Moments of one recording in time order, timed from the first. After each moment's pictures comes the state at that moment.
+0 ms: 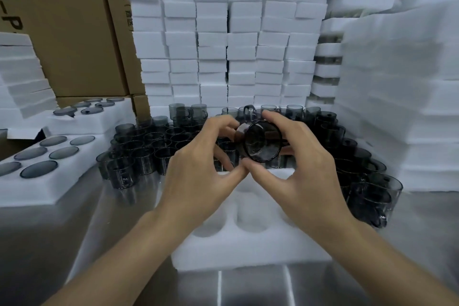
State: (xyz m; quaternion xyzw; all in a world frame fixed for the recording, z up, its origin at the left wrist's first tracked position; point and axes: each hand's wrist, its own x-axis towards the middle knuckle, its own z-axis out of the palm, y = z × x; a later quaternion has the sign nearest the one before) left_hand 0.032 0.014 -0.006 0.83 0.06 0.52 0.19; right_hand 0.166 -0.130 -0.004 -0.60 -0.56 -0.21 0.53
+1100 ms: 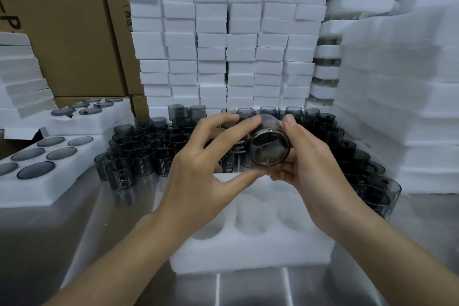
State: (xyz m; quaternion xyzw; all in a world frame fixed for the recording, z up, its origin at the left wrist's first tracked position) left_hand 0.027 0.006 0.001 0.83 0.00 0.54 0.14; right_hand 0.161 -0.133 0.021 -0.54 -0.42 0.18 0.70
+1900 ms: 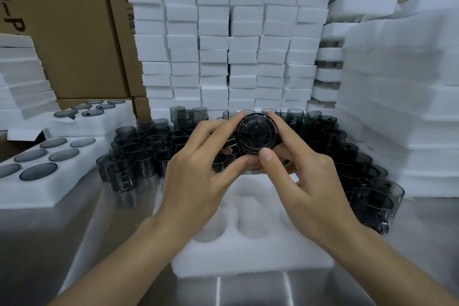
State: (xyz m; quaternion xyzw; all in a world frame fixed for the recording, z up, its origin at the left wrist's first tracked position) left_hand 0.030 0.009 -0.002 0.81 0.07 0.55 0.17; right_hand 0.155 -0.139 0.004 -0.62 -0.56 -0.09 0.54
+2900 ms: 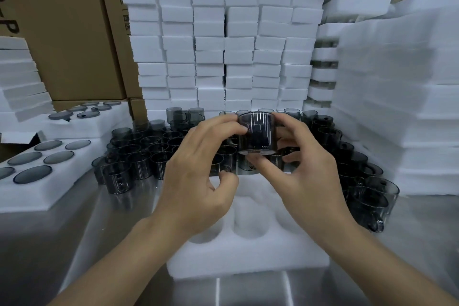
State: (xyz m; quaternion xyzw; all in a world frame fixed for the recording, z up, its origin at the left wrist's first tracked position) left_hand 0.025 0.007 -0.001 0.84 0.00 0.53 0.16; right_hand 0.163 -0.134 0.005 -0.62 -0.49 -0.12 0.60
